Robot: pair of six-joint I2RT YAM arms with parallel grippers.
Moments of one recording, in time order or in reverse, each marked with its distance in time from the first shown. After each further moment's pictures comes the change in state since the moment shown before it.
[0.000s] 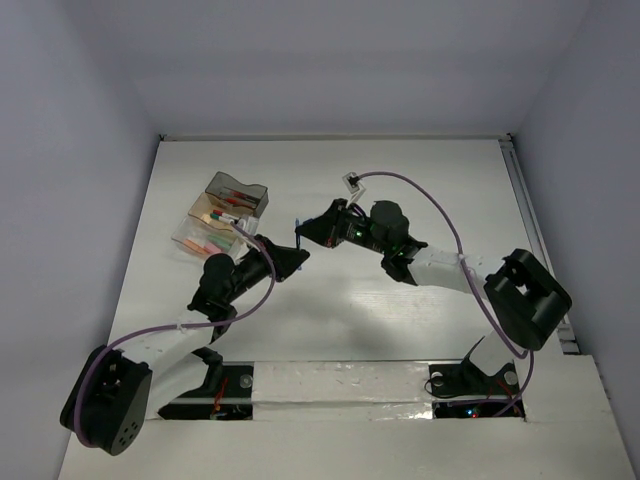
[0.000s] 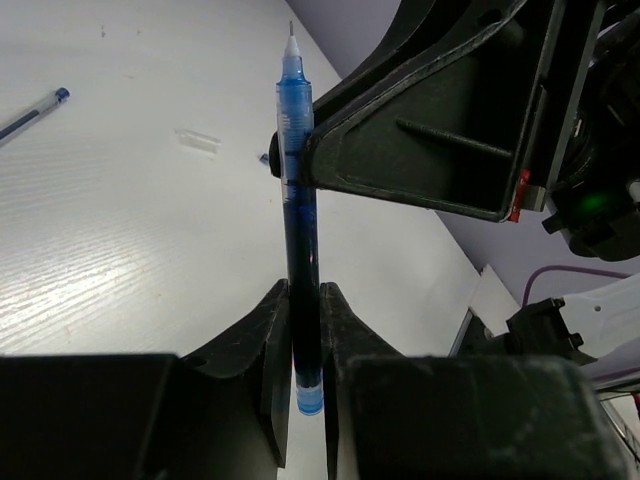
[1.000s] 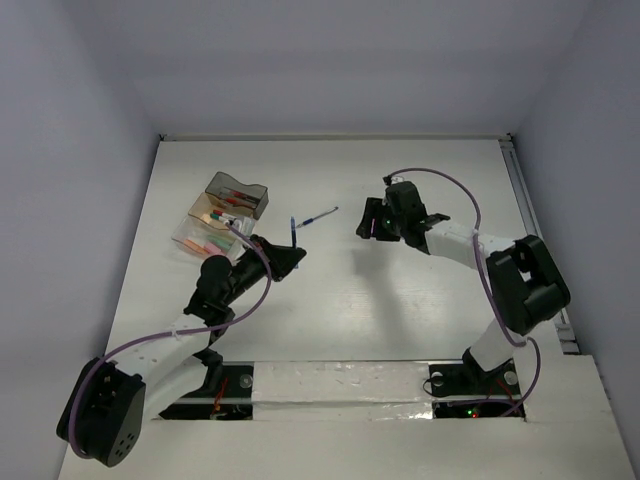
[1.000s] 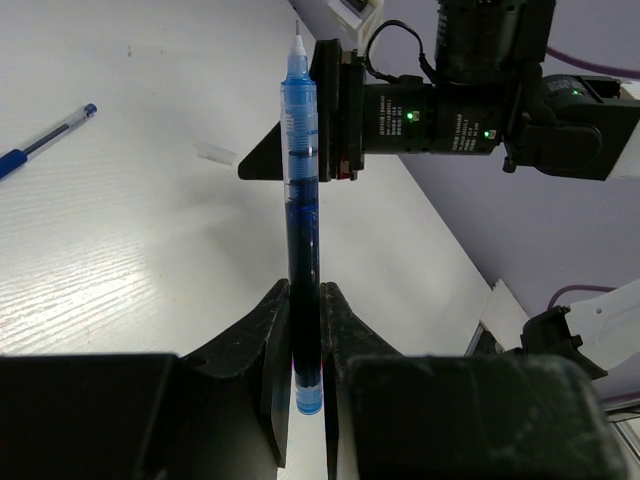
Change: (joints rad) left arm 0.000 -0.071 0.000 -0.071 -0.048 0.016; right arm -0.287 0.053 0.107 -0.782 0.293 -0.309
